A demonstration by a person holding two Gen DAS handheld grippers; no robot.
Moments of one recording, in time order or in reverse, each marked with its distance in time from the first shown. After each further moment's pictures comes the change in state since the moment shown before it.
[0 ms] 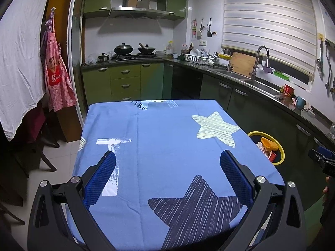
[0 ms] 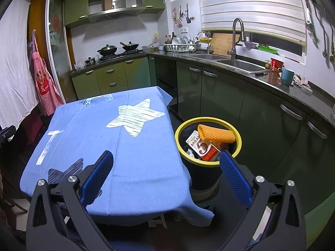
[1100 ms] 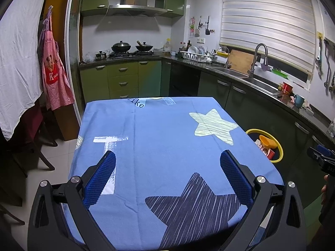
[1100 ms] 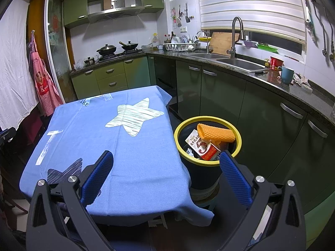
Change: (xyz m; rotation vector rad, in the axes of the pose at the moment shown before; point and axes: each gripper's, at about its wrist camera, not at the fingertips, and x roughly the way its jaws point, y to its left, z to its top) left arm 0.007 -0.005 -0.003 0.001 0.015 -0.015; right arm 0.000 -0.001 -0.001 0.003 0.000 -0.002
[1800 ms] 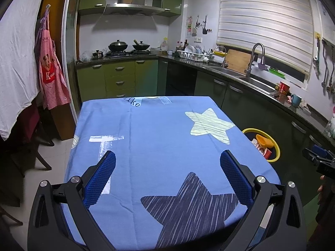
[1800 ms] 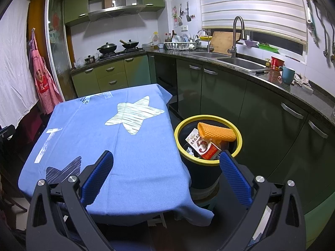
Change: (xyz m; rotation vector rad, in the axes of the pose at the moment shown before) left arm 0.001 0.000 -0.001 -0.007 0.007 -0.035; right arm 0.005 0.000 -0.006 -0.004 0.010 0.000
